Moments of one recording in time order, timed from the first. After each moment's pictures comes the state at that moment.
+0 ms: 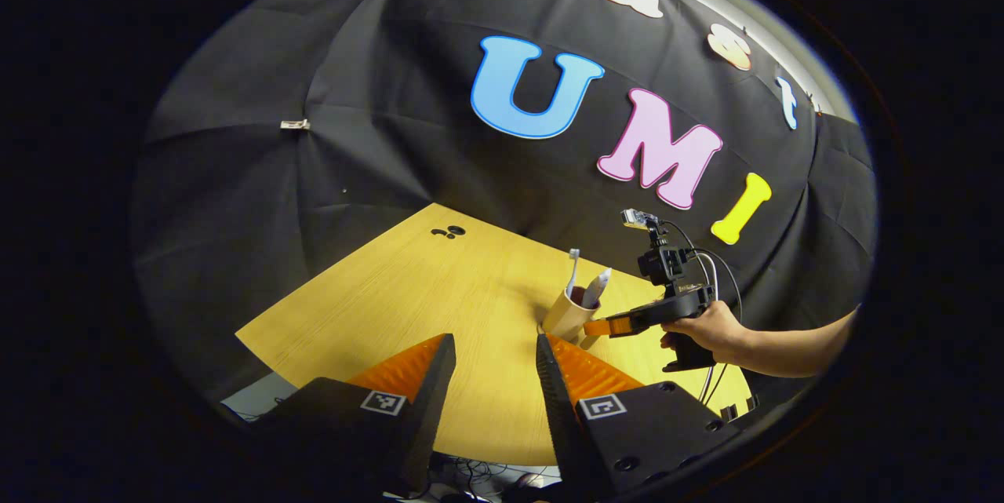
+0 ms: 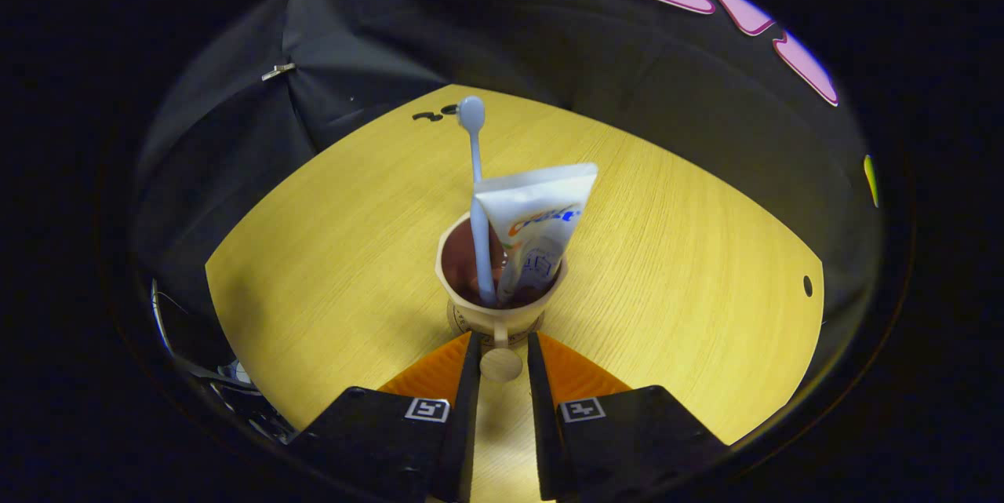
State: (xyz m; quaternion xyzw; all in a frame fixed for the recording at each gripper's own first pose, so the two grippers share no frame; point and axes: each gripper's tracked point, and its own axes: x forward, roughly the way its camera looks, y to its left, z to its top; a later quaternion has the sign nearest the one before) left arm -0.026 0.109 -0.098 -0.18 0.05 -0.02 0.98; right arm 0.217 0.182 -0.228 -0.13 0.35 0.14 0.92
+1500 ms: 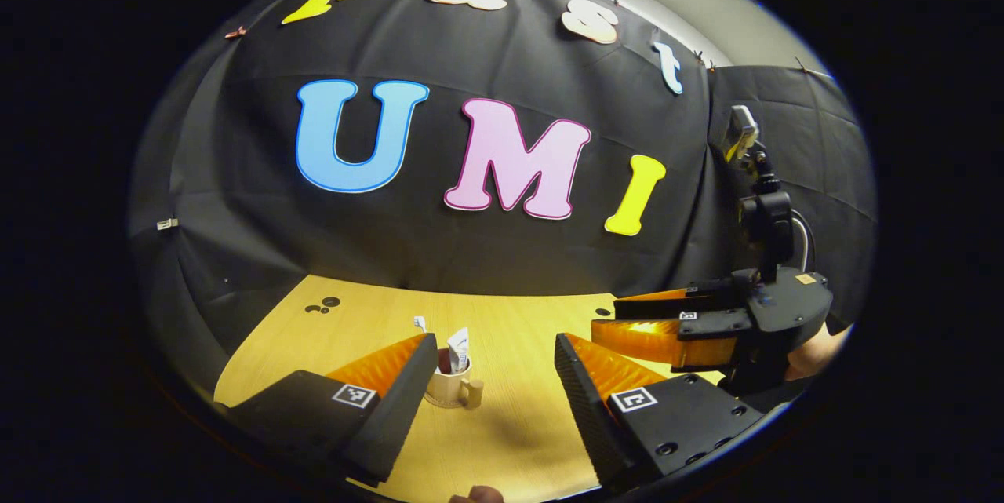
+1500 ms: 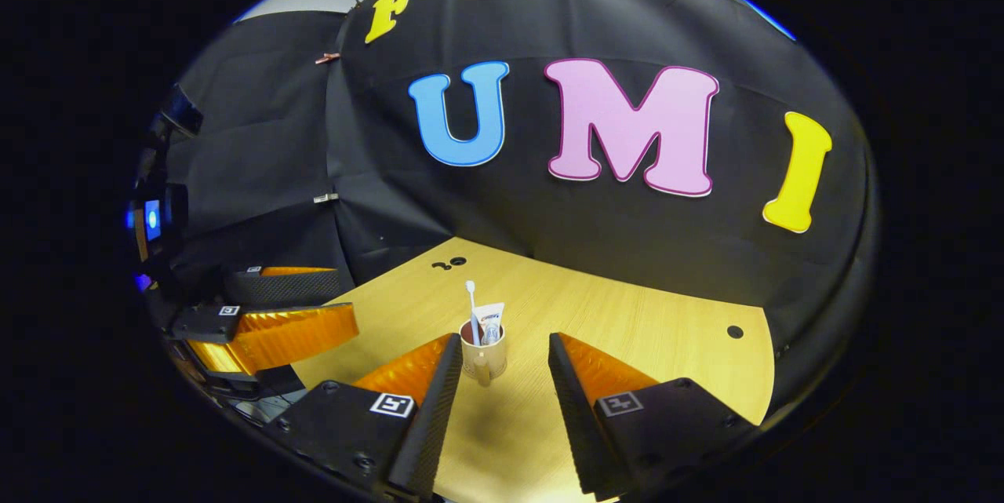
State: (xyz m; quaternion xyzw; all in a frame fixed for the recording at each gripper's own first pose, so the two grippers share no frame) left arm 0.033 -0.059 0.019 -0.06 -0.03 -0.17 0.98; right arm 0.070 0.111 -0.019 -0.07 0.09 0.16 0.98
